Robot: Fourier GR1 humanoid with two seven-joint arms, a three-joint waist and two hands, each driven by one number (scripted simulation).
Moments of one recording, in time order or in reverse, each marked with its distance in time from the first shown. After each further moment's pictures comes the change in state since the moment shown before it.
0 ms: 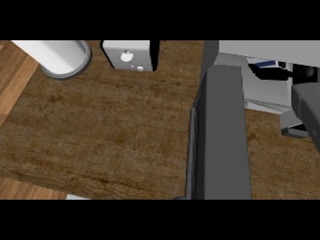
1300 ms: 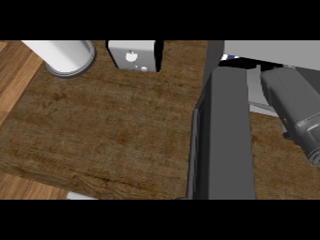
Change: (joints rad) left arm -0.081 0.033 -0.016 0.066 -0.084 -0.003 0.009; right arm -0.137 0.118 0.044 0.034 0.049 0.022 0.104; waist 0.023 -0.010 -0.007
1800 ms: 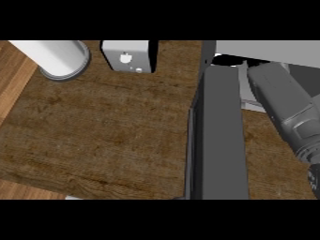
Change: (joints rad) left arm -0.005 -0.013 -0.039 0.022 -0.035 -0.016 0.008; right arm -0.042 0.056 0.013 -0.009 0.029 -0.086 0.022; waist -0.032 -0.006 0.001
